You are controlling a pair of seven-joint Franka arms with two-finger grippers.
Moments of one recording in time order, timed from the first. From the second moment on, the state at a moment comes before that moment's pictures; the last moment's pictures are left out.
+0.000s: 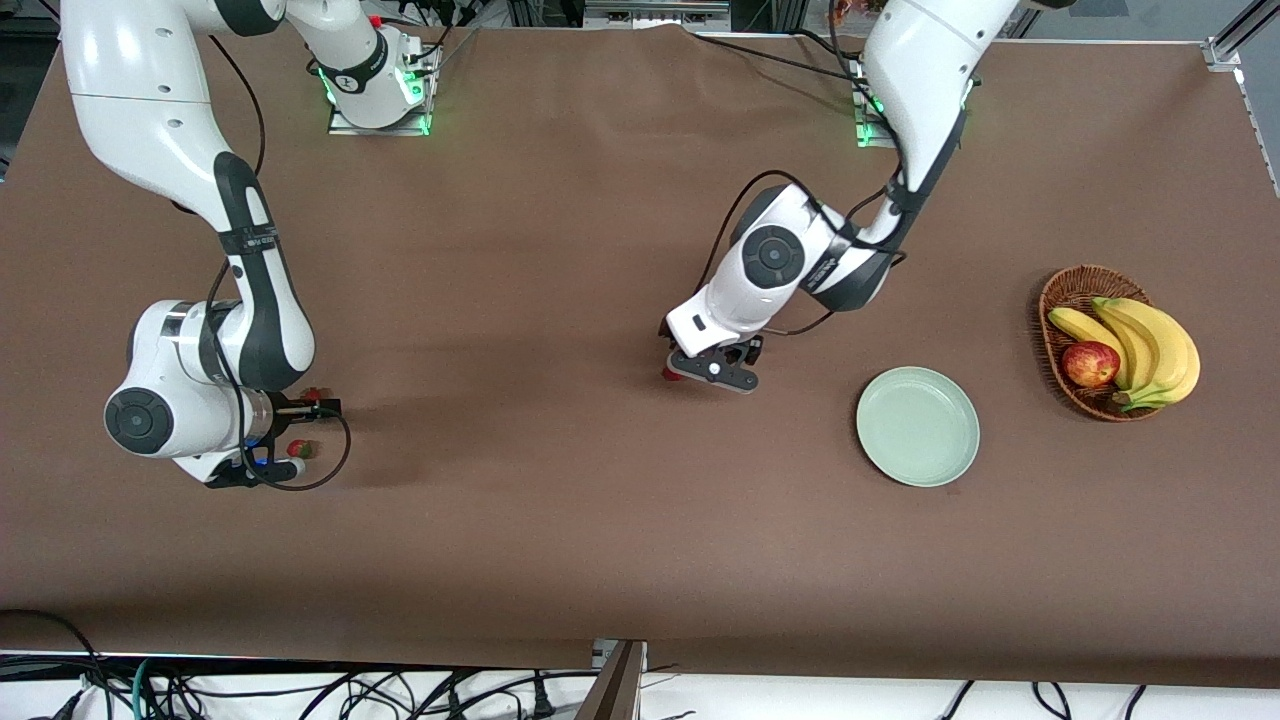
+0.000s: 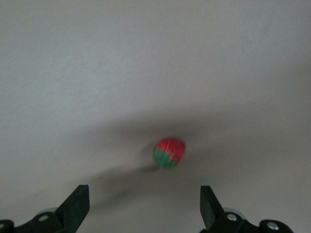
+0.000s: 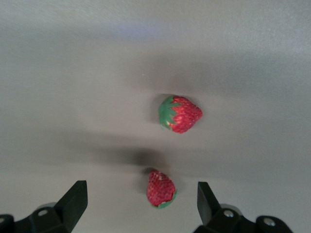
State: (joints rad) left arm -0.46 0.65 -0.20 -1.74 -0.02 2.48 -0.37; right arm 0.15 0.74 -0.17 -1.52 0.07 2.01 -0.15
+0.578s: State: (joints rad) left arm -0.48 0.76 -0.20 -1.70 0.07 2.63 -0.40; right arm 0.14 0.74 -0.17 -1.61 0.07 2.07 -0.21
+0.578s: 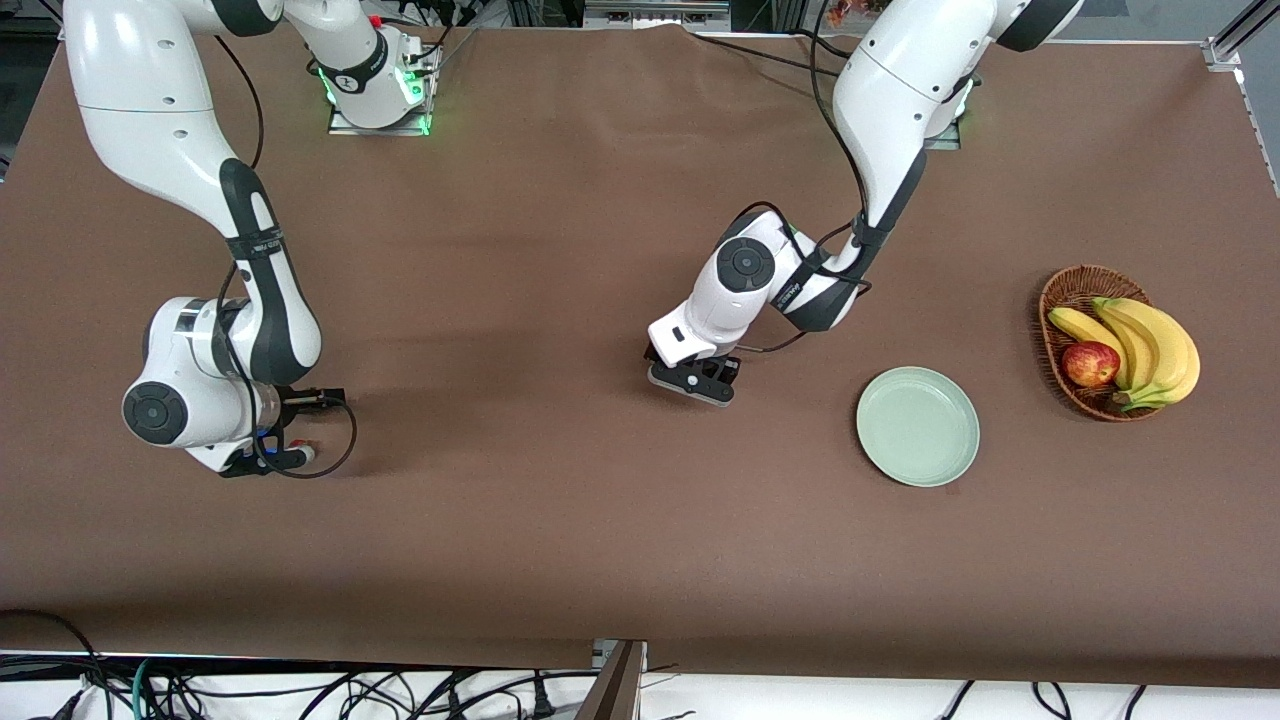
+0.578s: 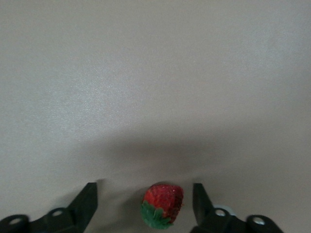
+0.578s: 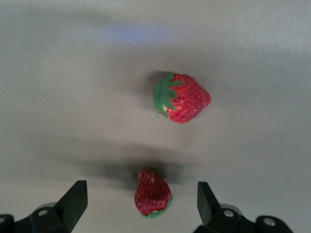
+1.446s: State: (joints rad) left arm -0.49 0.76 -0.20 -1.69 0.07 2.63 -0.54; right arm 0.12 0.73 -0.18 -1.63 0.07 2.08 -0.26
